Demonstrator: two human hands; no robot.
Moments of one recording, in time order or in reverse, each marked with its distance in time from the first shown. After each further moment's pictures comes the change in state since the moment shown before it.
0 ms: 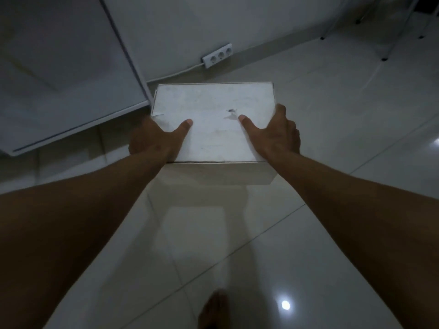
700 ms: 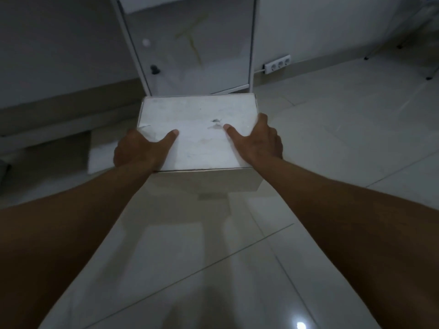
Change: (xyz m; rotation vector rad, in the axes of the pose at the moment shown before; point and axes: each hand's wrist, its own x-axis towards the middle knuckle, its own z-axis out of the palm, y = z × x) left_hand -0.037 -0.303 -0.194 -0.008 0.127 -0.133; right_hand -0.265 -0.185 0.103 0.082 -0.148 -0.148
